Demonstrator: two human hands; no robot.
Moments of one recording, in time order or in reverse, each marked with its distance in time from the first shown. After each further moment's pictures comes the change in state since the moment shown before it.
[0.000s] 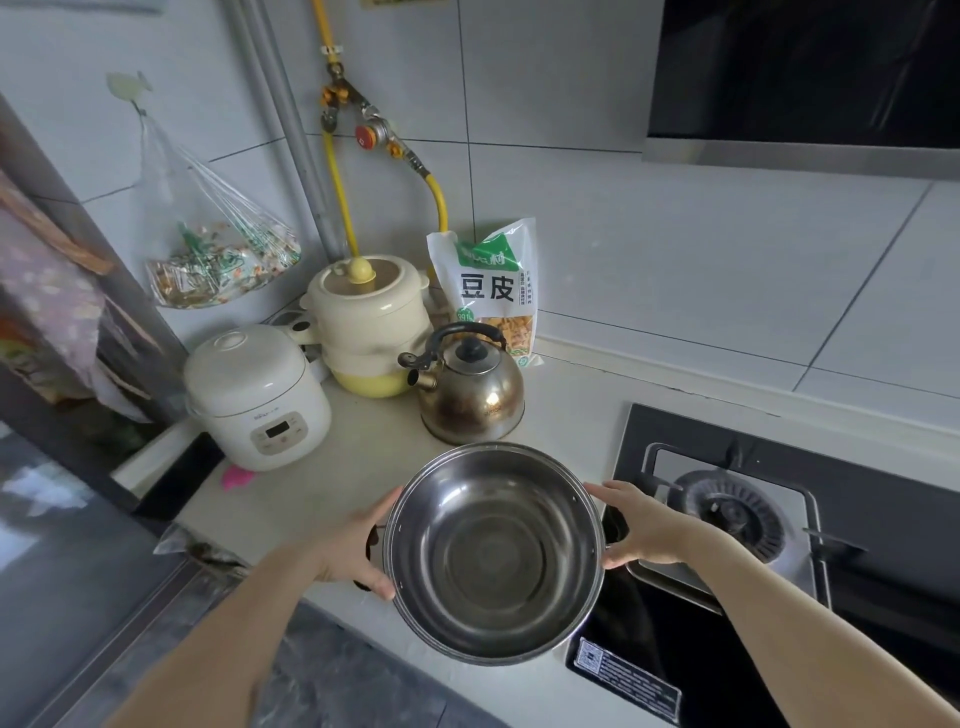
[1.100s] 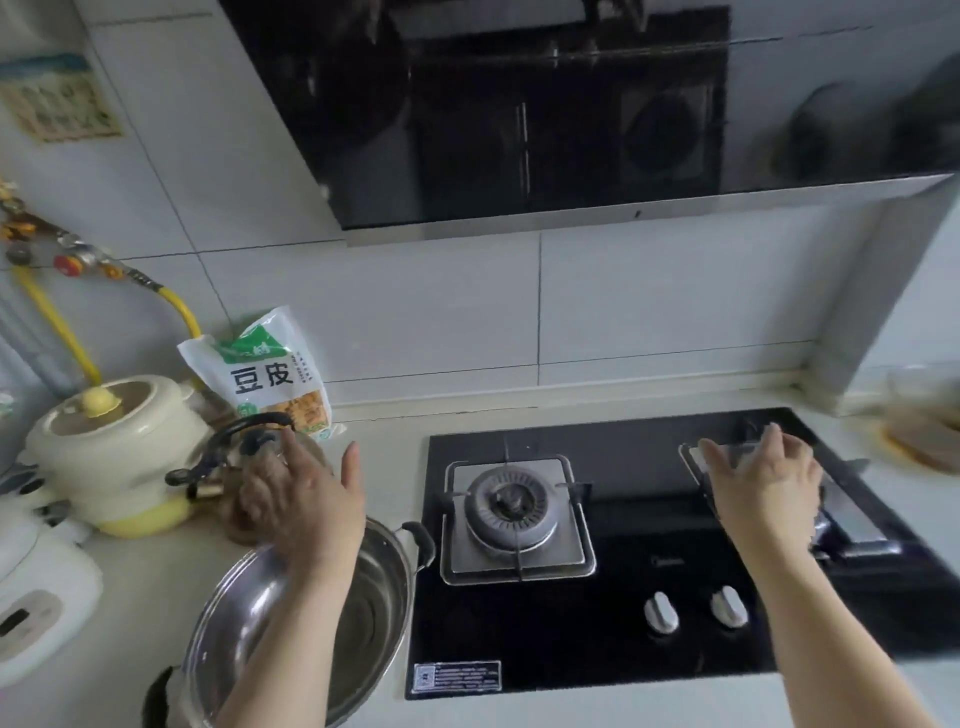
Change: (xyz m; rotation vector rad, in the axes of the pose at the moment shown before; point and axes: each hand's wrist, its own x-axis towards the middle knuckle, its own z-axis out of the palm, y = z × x) left_hand 0.020 0.265 0.033 0.023 1.153 0.025; right_hand -0.287 0.115 -0.058 0.082 1.464 0.808
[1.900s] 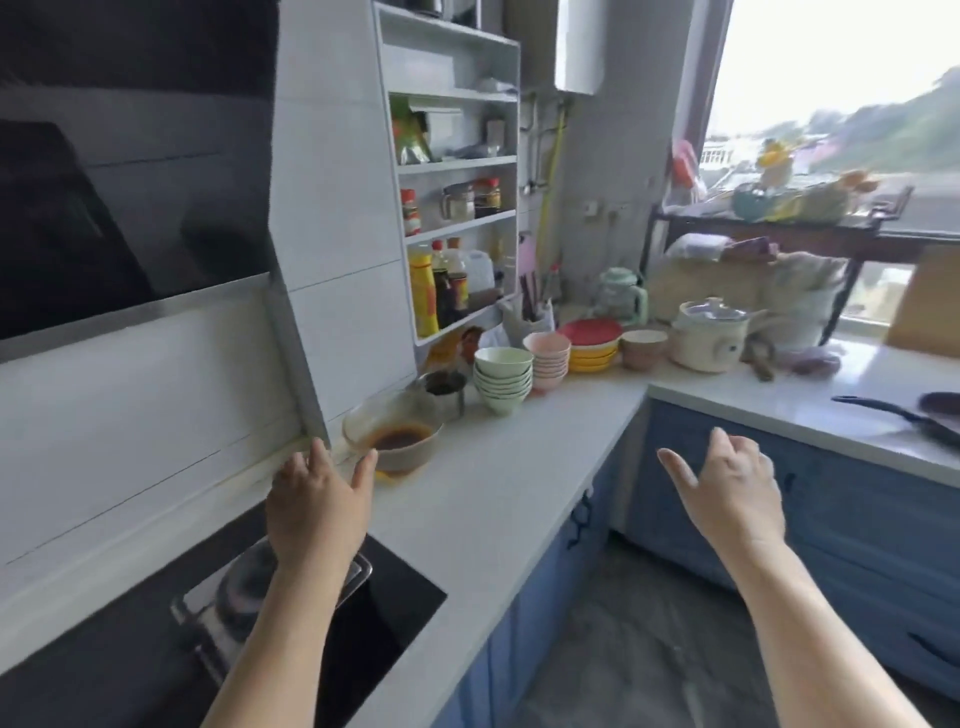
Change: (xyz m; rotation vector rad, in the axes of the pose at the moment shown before) left_hand -0.360 0.502 0.019 -0.326 -0.549 0.879; right_hand 0.050 0.429 -0.375 -0.433 0.370 0.540
